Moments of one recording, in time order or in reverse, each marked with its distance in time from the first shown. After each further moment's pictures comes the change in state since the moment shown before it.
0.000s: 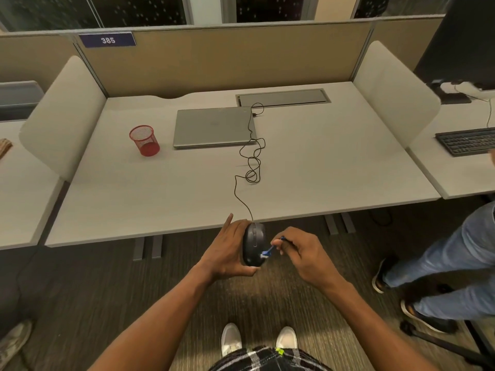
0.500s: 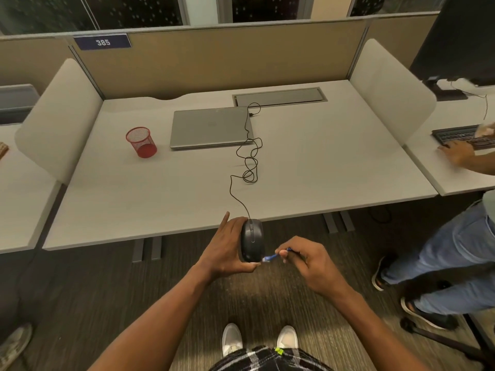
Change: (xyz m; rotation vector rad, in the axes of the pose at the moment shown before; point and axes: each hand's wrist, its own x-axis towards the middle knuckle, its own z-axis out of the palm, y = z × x) left_hand 0.004 0.002 0.001 -0.053 0.051 -0.029; right_hand -0.024 0.011 -0.009 0.041 -0.018 0.024
